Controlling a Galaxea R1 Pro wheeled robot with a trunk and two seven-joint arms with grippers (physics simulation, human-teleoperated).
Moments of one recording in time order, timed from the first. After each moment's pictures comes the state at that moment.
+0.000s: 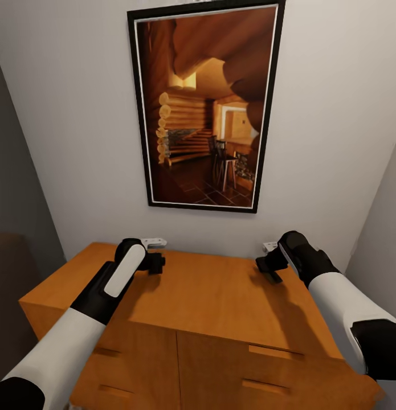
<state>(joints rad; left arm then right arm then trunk) -0.84 0.02 -0.38 -1.21 0.94 1.04 0.88 -1.07 -0.13 0.16 -0.60 0.19 1.04 0.50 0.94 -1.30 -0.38</state>
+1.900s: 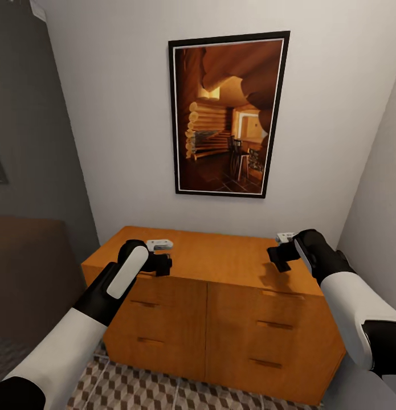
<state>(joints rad) -0.84 0.02 -0.41 -1.20 0.95 1.04 0.79 -1.07 -0.17 0.02 -0.61 0.19 0.87 0.45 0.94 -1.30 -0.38</state>
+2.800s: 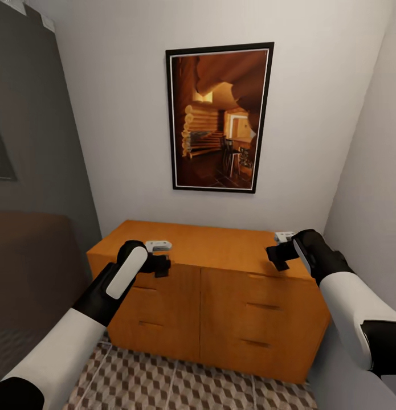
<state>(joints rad) -0.84 0.03 -0.41 -1.19 0.95 1.04 0.79 -1.07 -0.17 0.02 -0.61 0.19 0.86 0.45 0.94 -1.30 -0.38</state>
